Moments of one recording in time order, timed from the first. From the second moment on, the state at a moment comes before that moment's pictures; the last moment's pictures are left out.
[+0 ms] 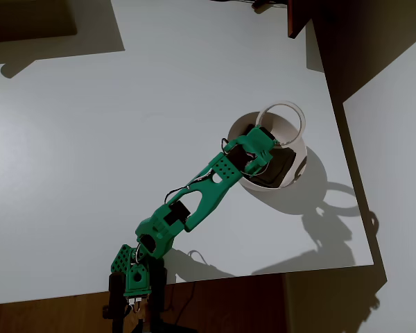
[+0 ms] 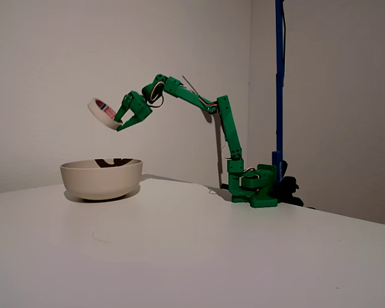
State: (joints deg) arm 54.1 80.2 52.2 63.0 -1.5
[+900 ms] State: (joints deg) arm 59.4 61.3 43.9 65.7 -4.7
